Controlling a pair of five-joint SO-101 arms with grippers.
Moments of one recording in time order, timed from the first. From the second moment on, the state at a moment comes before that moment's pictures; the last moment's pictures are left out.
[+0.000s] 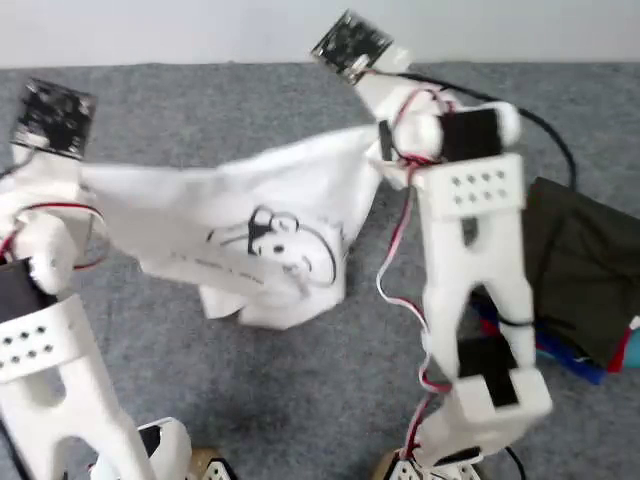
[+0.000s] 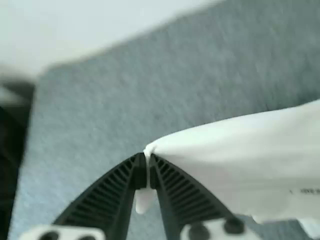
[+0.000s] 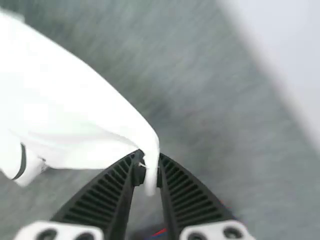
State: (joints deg) left arm -23.3 -34.7 9.4 73.3 -23.3; right arm -13.5 5.2 -39.7 90.4 38.5
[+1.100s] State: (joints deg) left arm -15.5 -35.5 -45.7 90.5 -28.2; right arm -7.1 -26.1 -39.7 84.9 41.3
